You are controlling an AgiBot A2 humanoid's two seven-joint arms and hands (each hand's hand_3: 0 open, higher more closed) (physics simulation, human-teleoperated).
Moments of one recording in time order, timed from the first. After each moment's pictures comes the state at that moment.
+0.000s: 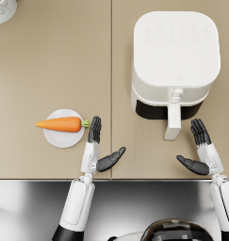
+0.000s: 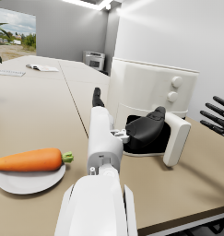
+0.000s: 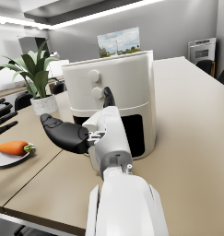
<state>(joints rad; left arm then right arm) 0.19 1.21 0.20 -1.80 1.00 0.10 0.10 0.19 -1.21 0.20 1.80 1.00 0.10 -0.10</state>
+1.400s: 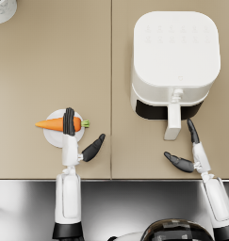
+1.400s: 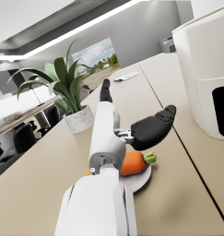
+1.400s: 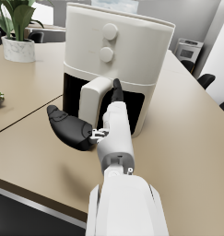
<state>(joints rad) 0.25 1.27 -0.03 -1.65 1.67 0.00 0.00 0.21 -1.28 0.29 1.62 1.42 0.00 0.00</state>
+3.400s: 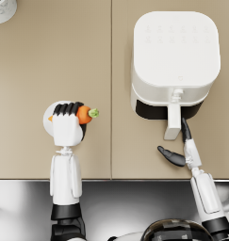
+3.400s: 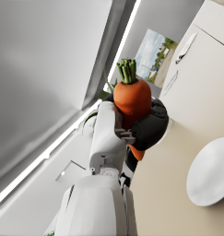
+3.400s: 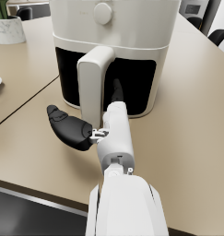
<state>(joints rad) 0.51 1.26 0.02 -1.46 2.49 -0.03 0.00 0.27 -1.43 0.27 1.37 1.42 0.00 0.00</state>
